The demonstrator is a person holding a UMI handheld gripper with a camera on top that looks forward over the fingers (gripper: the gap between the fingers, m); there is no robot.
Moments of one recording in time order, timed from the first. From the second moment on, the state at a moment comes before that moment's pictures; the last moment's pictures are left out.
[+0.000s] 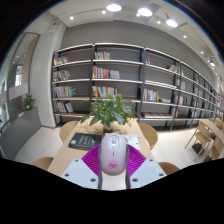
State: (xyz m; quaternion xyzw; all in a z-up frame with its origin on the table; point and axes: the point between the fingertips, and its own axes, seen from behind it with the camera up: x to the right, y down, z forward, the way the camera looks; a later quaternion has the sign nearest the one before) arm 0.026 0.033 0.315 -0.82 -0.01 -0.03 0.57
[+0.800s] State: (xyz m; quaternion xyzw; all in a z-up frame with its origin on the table) arm 0.173 -0.087 -0.009 -0.94 0.03 0.00 0.35
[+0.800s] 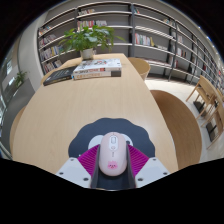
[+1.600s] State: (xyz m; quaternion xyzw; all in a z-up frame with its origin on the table) arm 0.052 -0.170 0.231 -0.88 0.01 -0.02 0.48
